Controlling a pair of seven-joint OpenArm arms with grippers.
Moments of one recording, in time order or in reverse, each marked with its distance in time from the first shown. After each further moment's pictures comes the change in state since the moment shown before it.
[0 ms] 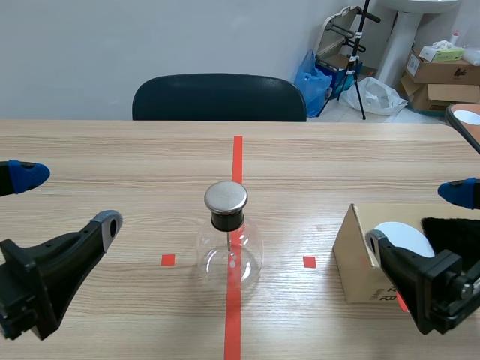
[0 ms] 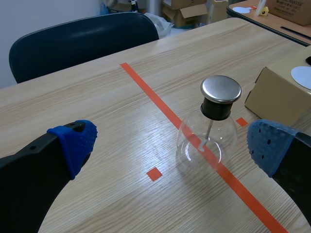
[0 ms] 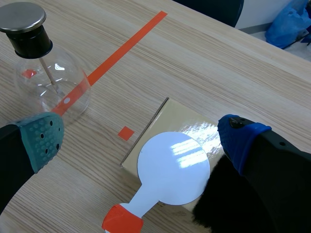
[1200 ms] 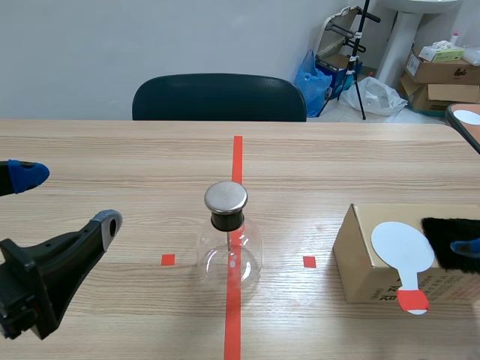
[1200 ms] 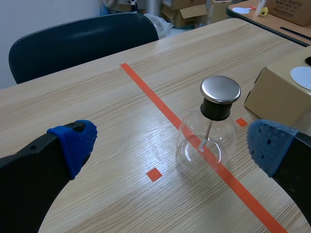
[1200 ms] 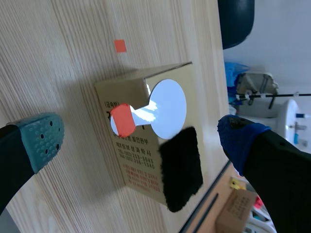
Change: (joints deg) left arm 0.0 0.0 0.0 0.0 0.0 0.0 -0.1; right arm -24.1 -5.6 -0.7 9.1 -67.9 -20.9 13.1
